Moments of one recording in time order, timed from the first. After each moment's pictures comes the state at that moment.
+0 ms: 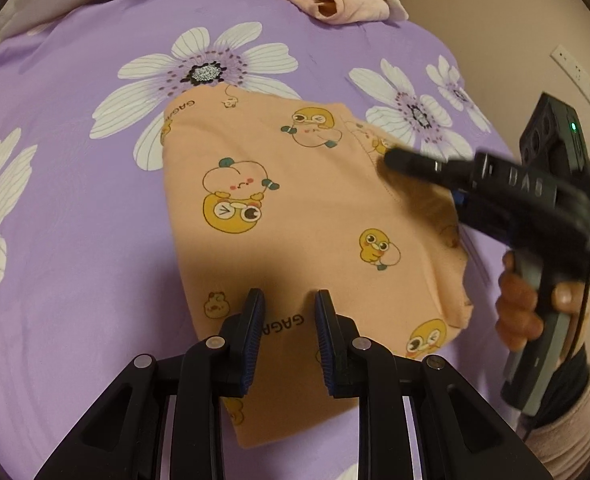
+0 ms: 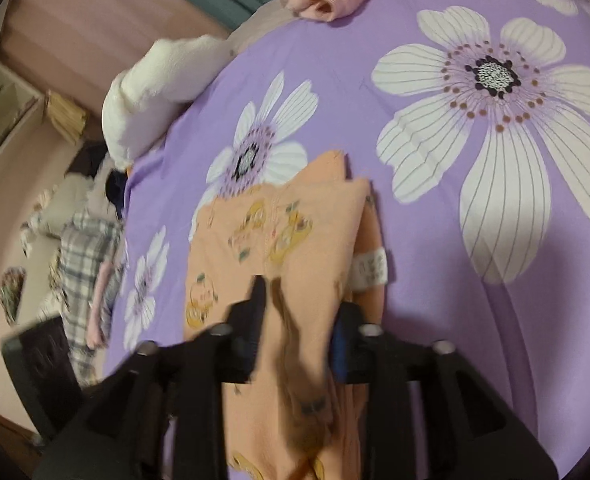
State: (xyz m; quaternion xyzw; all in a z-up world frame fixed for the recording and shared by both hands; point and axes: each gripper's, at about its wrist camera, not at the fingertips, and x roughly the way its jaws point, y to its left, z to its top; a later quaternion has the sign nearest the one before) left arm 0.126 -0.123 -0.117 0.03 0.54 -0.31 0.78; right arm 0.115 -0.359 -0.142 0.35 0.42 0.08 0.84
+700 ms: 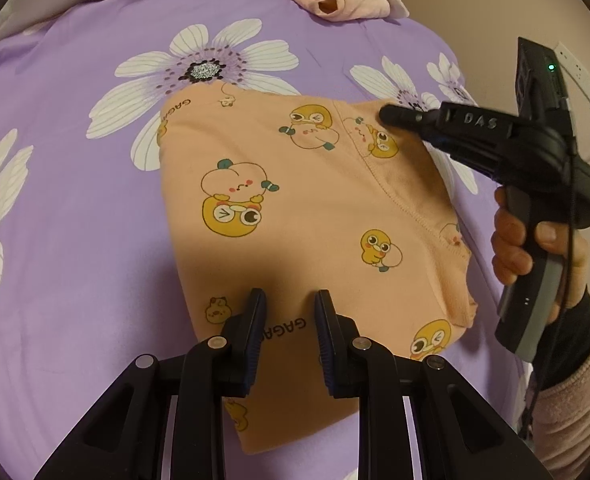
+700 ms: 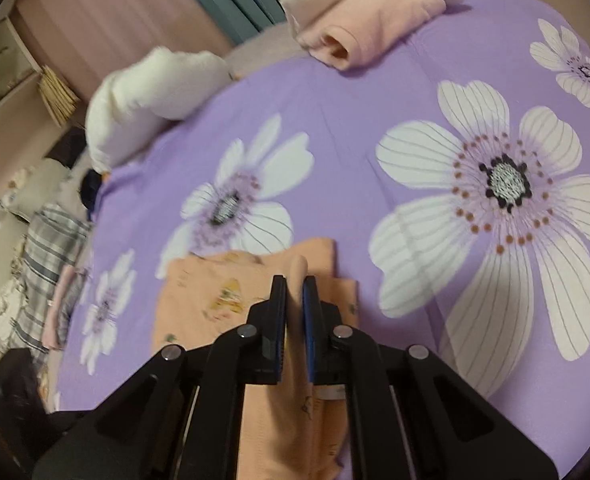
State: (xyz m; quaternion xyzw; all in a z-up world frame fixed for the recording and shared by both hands) left arm 0.129 -0.123 -0.119 0.03 0.54 -0.31 0.78; right arm 0.163 -0.363 -0.119 0.24 0.41 0.03 0.88
